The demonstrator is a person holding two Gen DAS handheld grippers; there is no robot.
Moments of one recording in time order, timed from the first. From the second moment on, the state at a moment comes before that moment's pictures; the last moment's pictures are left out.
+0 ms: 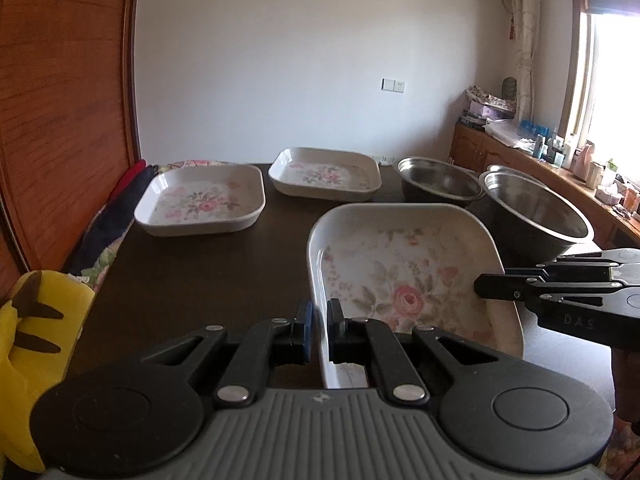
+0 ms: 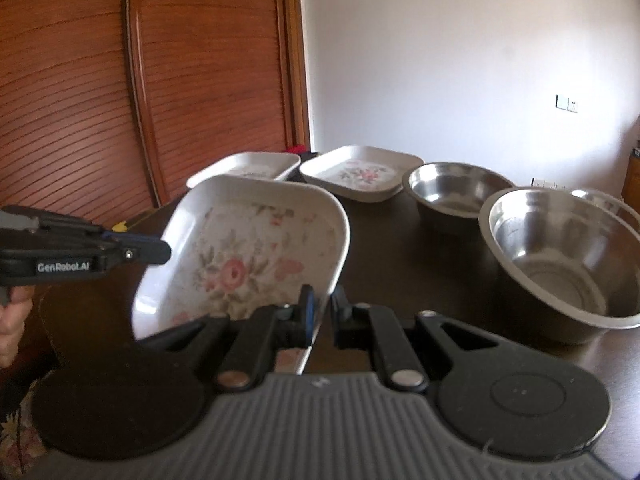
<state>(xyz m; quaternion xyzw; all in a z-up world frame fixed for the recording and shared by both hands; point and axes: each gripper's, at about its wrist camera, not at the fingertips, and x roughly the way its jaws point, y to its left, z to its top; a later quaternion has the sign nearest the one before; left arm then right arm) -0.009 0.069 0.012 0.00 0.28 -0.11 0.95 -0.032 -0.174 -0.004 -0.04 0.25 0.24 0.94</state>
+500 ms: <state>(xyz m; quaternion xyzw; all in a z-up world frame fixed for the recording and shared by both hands) 0.005 0.070 -0.003 -0.01 0.29 -0.11 0.95 -0.028 -0.171 -0.019 -0.04 0.27 0.23 0.93</state>
